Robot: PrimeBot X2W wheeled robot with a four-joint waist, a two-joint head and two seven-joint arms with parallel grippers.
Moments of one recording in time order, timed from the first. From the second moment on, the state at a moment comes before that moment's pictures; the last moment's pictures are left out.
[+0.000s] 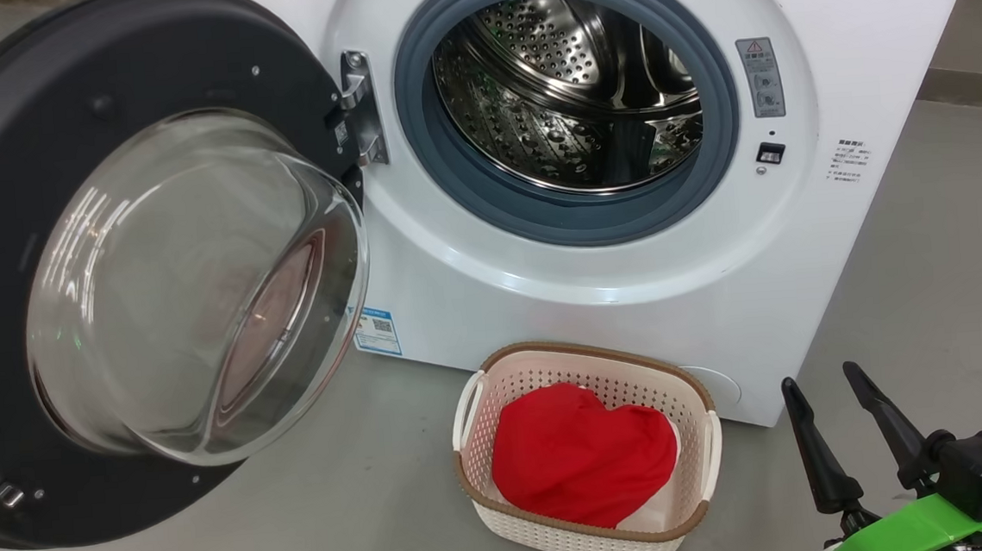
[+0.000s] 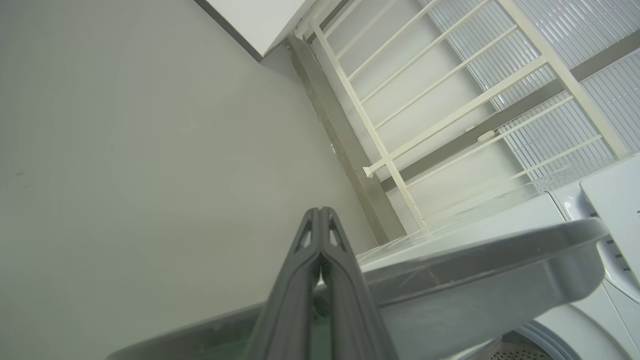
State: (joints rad) left arm -0.79 0.34 0.51 0.86 -0.74 0.09 0.31; right arm 0.04 -0.11 0.03 0.18 0.32 0.12 -0.26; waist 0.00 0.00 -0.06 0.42
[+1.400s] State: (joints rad) left arm -0.57 0.15 0.53 0.50 -1.00 -0.03 0.76; right arm 0.04 -0.09 0.05 0.18 0.32 0.12 -0.26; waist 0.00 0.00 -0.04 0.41
